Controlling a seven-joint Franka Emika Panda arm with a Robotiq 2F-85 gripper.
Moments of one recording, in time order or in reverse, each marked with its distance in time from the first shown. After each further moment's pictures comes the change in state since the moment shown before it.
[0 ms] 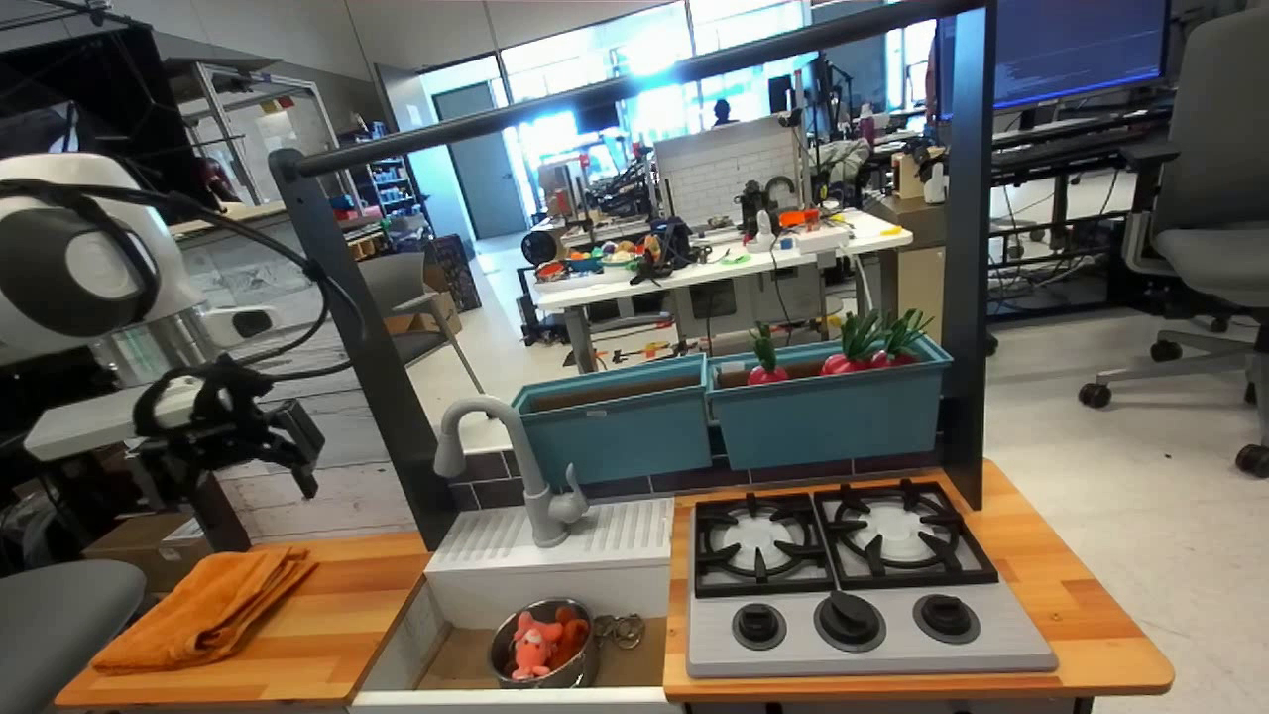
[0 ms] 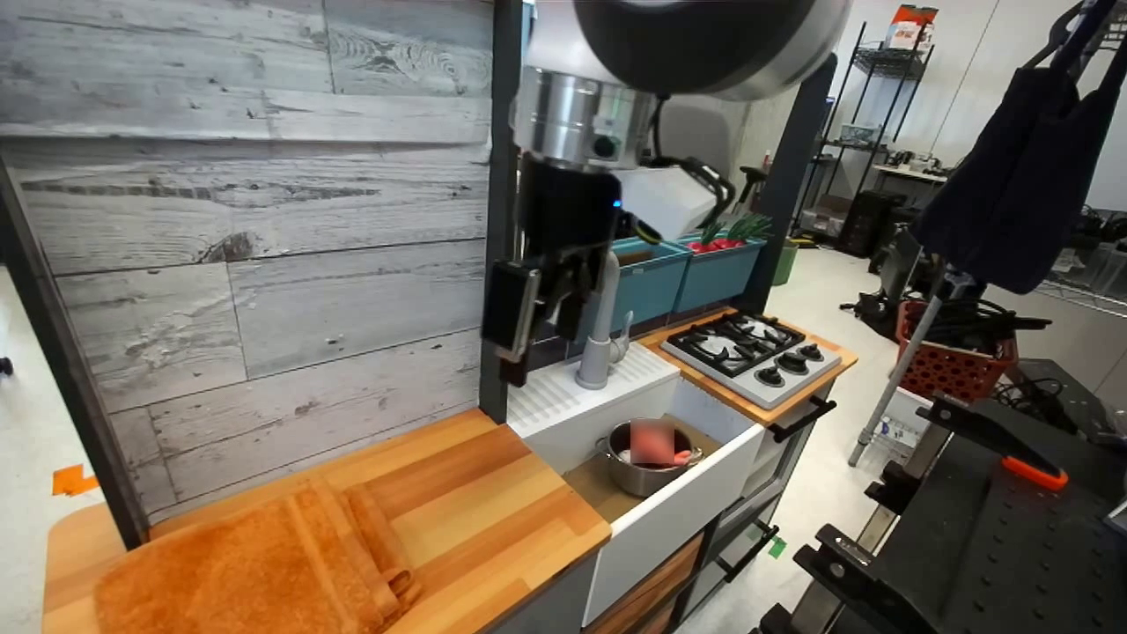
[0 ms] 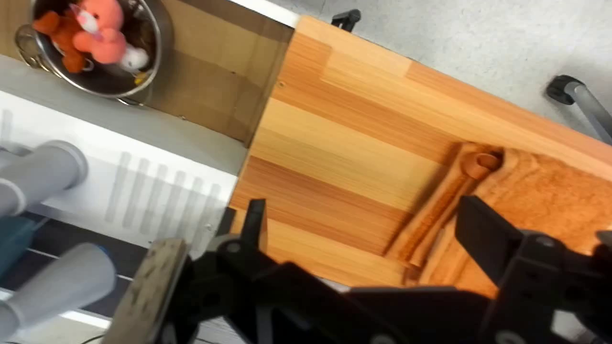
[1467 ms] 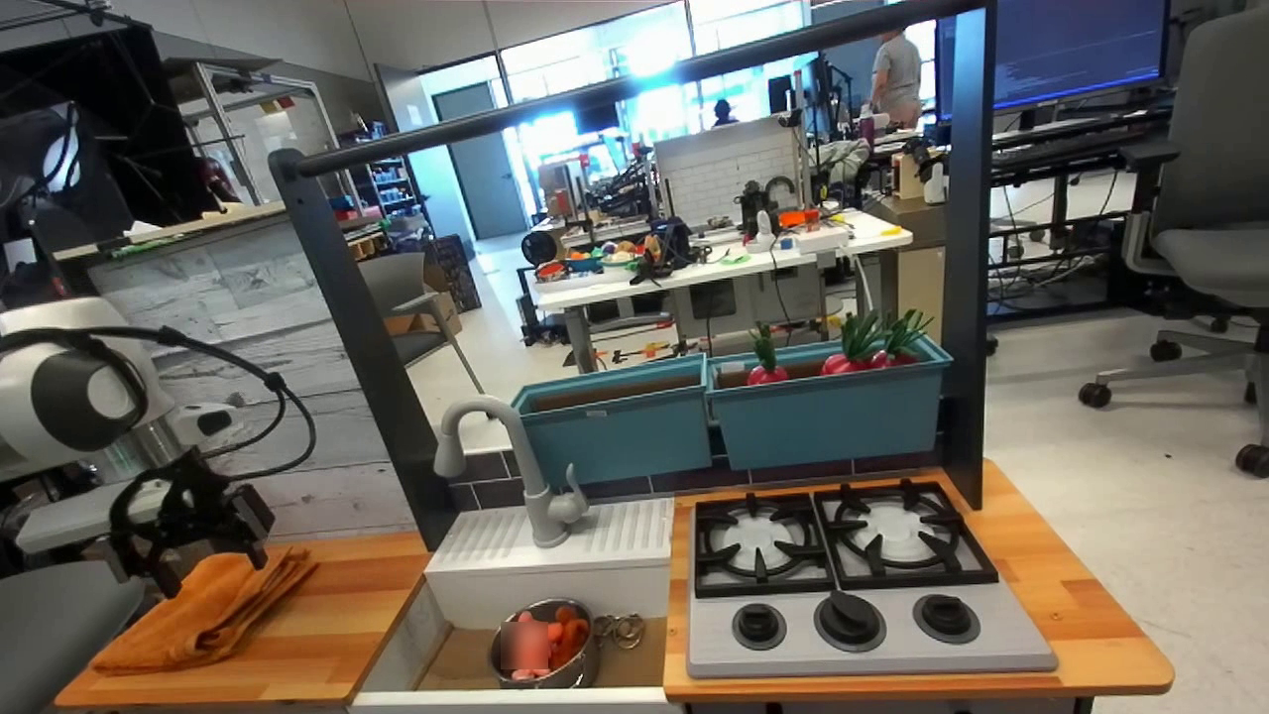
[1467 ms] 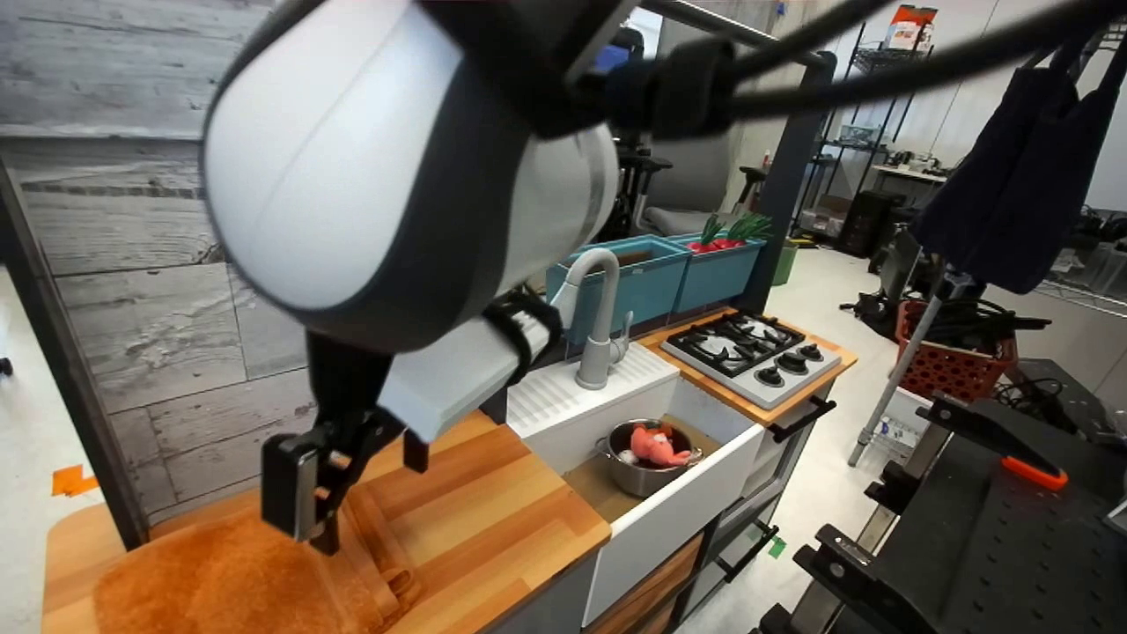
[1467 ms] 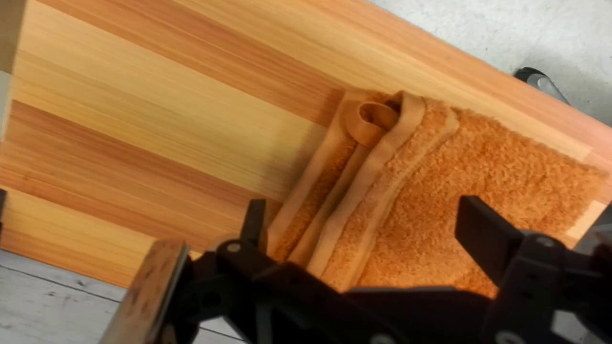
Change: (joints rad) arm 0.174 0.389 0.019 0.423 -0.003 -0.063 0.121
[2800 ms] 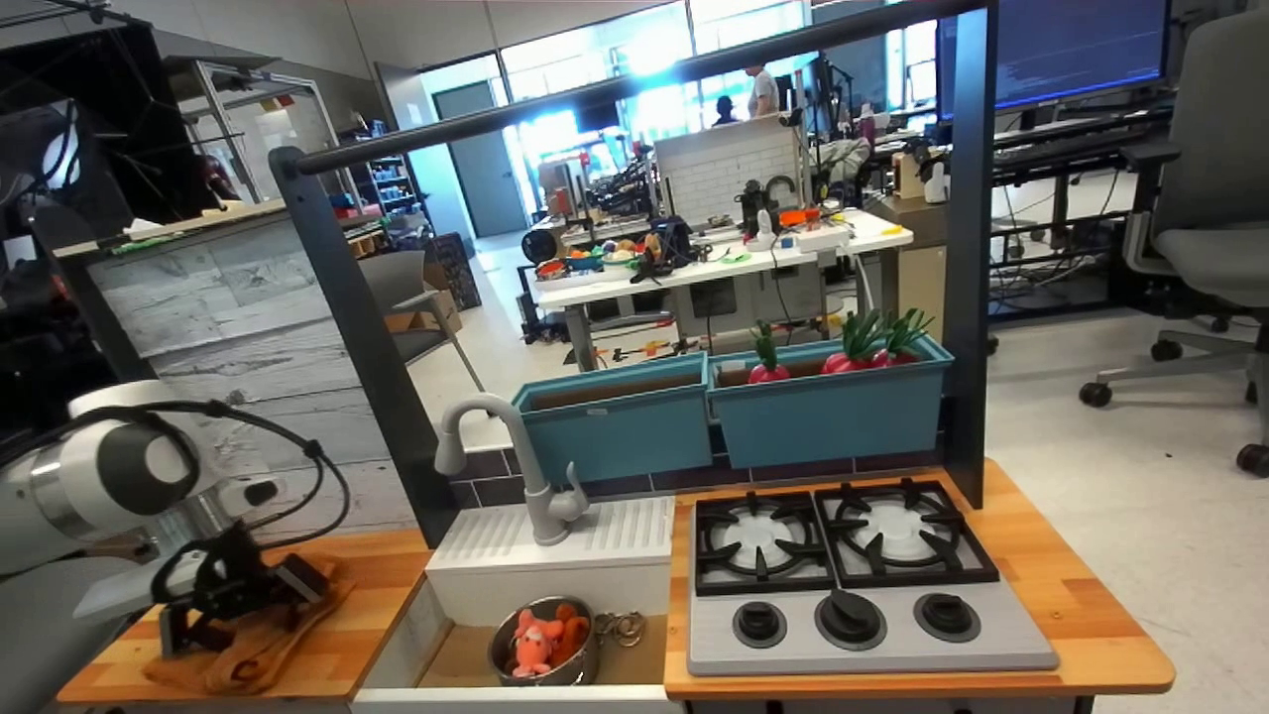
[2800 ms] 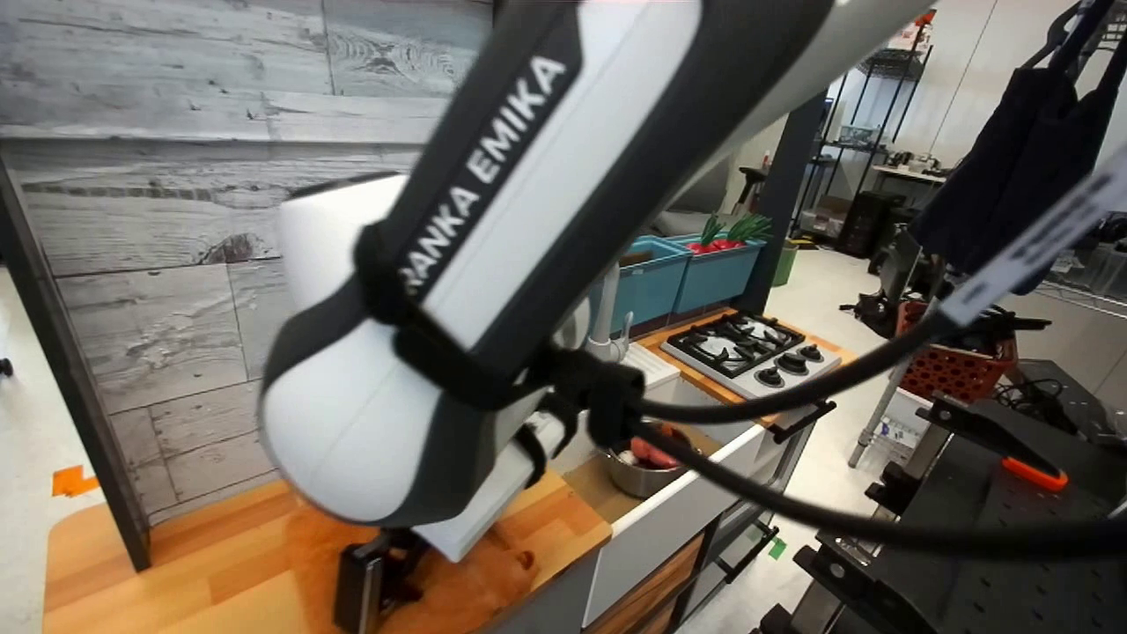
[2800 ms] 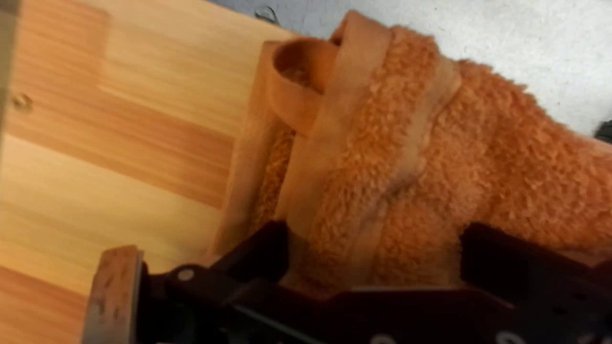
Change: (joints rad) arm 0.067 0.209 -0.107 0.168 0.010 -0.144 0.116
